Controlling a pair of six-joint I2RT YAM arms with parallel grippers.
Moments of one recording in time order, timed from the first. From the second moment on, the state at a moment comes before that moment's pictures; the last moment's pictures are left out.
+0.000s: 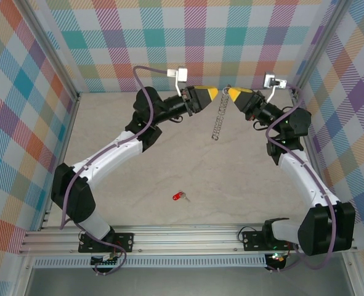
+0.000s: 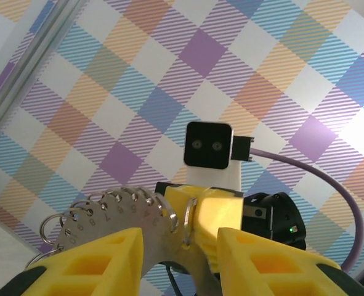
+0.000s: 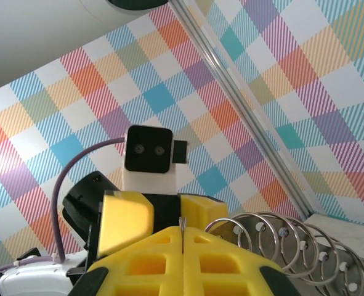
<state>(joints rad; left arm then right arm) -0.67 1.62 1.44 0.53 0.60 -0.86 0.15 1.24 0.97 0.88 -0.89 1.07</state>
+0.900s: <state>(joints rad) -0.69 1.68 1.46 0.55 0.60 -0.87 0.15 1.25 0.95 0.92 -0.88 1.09</state>
